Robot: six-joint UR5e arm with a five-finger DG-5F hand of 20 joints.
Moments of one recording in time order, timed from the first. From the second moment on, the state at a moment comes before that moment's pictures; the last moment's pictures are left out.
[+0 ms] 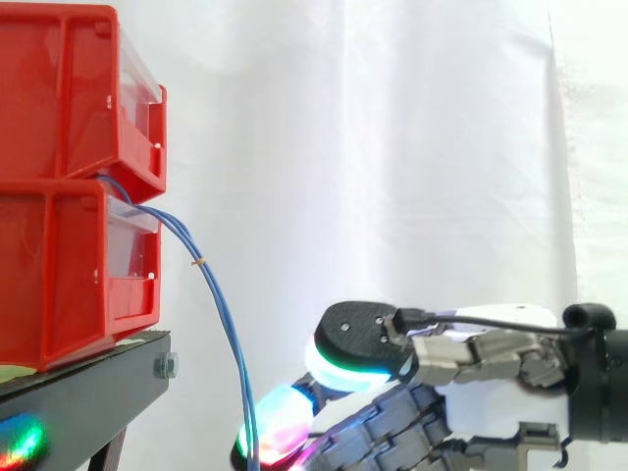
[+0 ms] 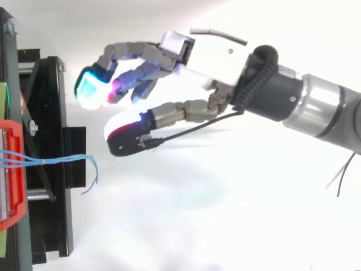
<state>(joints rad) 0.12 -2.38 -1.26 -2.63 -1.11 -0.26</state>
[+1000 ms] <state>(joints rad) 0.15 -2.41 -1.15 -2.63 -1.17 -0.27</state>
